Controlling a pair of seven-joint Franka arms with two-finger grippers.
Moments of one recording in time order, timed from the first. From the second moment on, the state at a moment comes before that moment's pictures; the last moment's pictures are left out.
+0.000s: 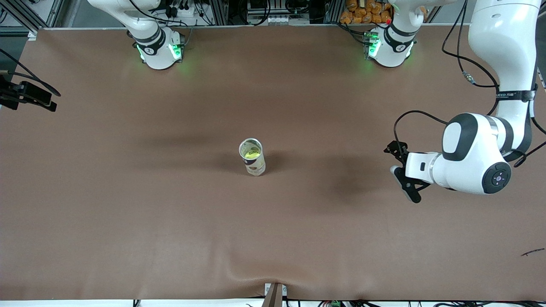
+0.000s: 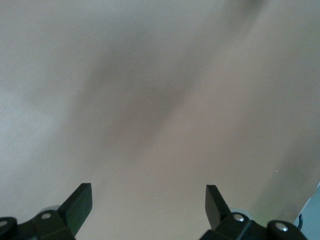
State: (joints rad) left arm 0.01 0.52 -0.18 -1.52 -0.17 1.67 0.73; right arm -0.02 0.02 -0.05 -1.48 0.00 1.42 -0.01
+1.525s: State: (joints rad) left arm -0.06 0.02 0.07 -1.51 -0.04 1.40 -0.09; right arm 0.01 0.02 -0.06 -1.49 -0.01 1.42 -0.01
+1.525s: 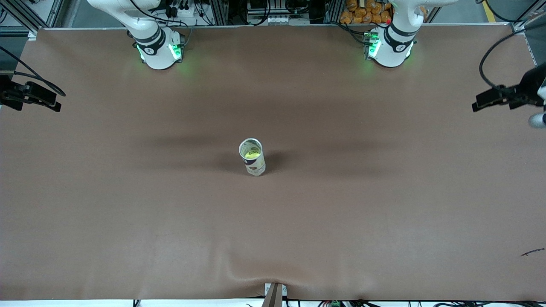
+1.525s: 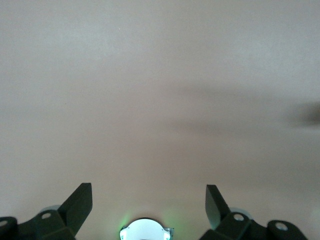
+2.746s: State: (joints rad) left arm -0.05 -0.06 0.06 -1.61 -0.04 1.52 -0.11; right arm 0.00 0.02 -0.07 -1.49 -0.01 1.42 -0.01
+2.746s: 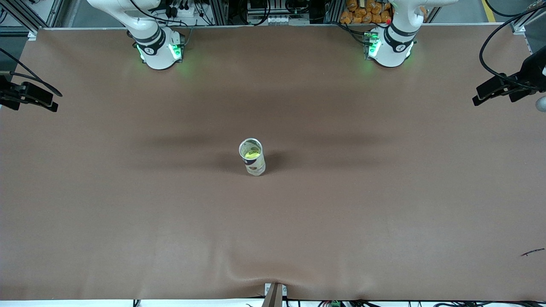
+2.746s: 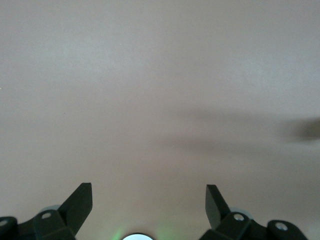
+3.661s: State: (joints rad) left arm -0.05 -0.06 0.03 -1.61 -0.03 1.52 -0.09; right arm 0.00 0.02 -0.07 -1.49 0.00 1.43 0.02
